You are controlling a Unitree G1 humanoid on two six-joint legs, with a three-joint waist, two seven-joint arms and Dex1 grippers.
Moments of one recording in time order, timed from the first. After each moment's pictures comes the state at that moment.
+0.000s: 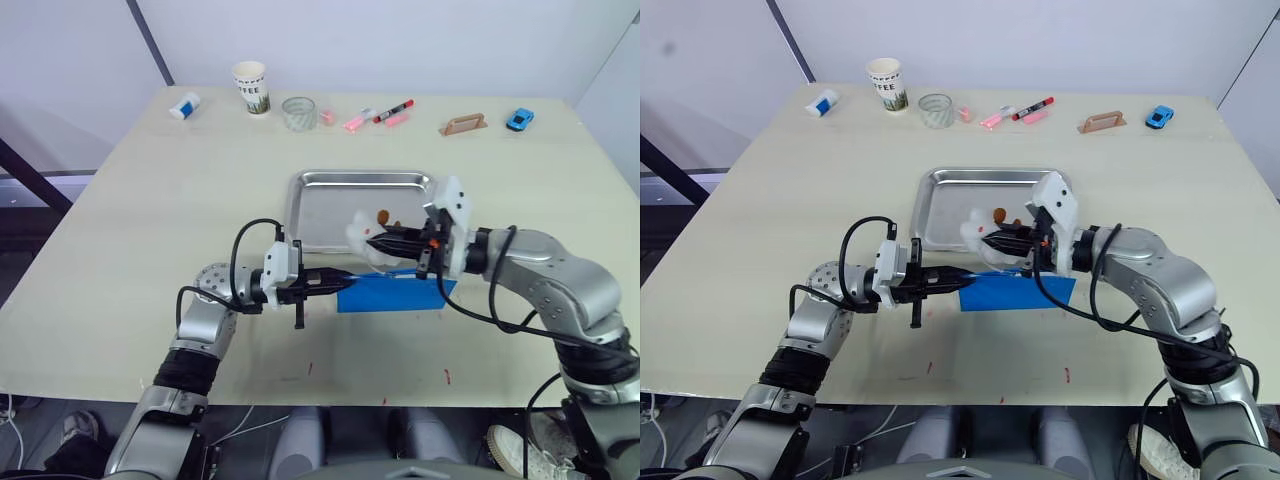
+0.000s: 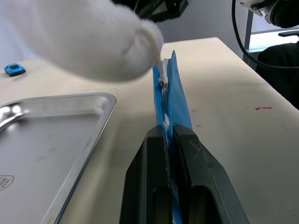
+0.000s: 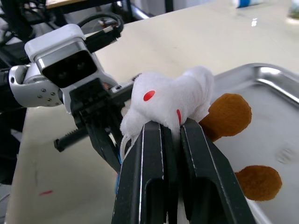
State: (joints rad) left arm -0.37 0.48 -0.13 0.22 -0.37 -0.18 -1.34; right arm -0.49 -0.54 0.09 -0.47 0.64 0.86 0.74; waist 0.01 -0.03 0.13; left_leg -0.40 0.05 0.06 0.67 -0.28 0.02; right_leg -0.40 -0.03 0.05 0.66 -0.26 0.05
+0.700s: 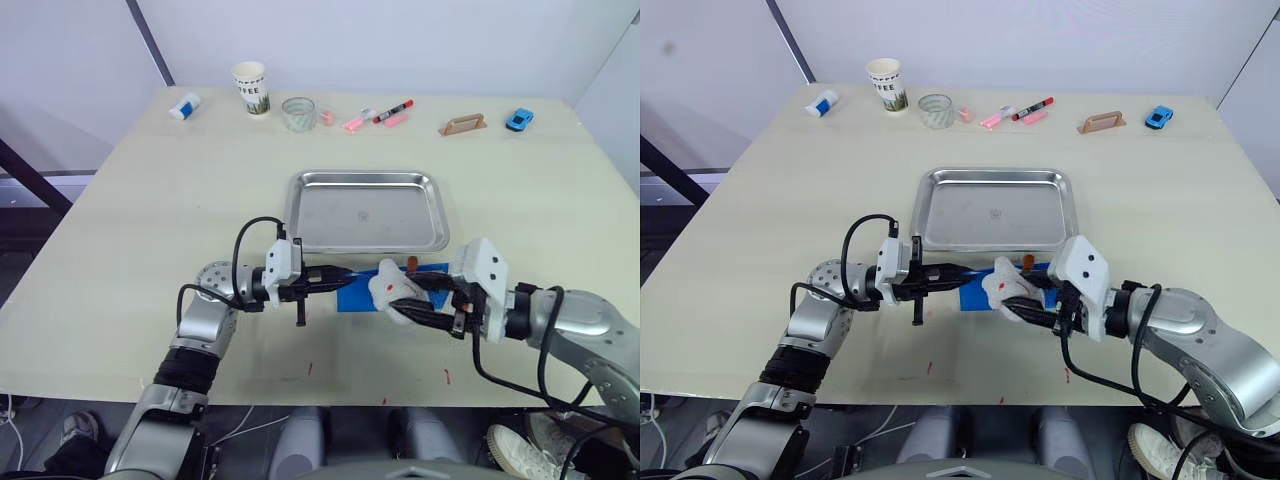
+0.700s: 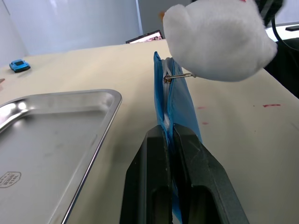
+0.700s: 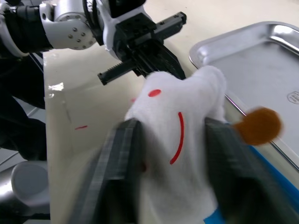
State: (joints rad) left arm -0.38 0.48 -0.13 0.21 -0.35 -0.16 -1.31; right arm -0.17 -0.71 0.05 -0.79 0.68 0.85 0.69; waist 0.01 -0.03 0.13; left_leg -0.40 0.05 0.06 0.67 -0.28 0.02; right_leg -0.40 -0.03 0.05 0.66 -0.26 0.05
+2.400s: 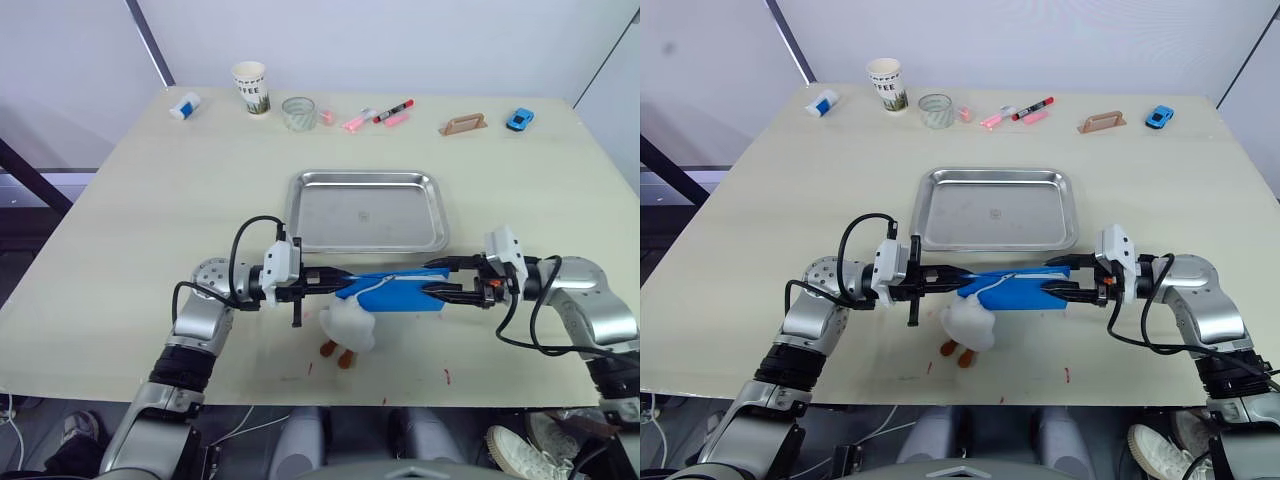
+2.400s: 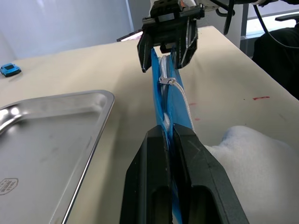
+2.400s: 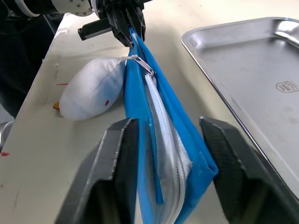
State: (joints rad) left arm -0.38 0.50 -0.13 0.20 -0.35 -0.18 -1.36; right arm -0.33 -0.64 0.07 0.04 0.43 0.19 1.30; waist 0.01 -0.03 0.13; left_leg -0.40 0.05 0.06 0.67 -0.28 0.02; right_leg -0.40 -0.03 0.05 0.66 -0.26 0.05
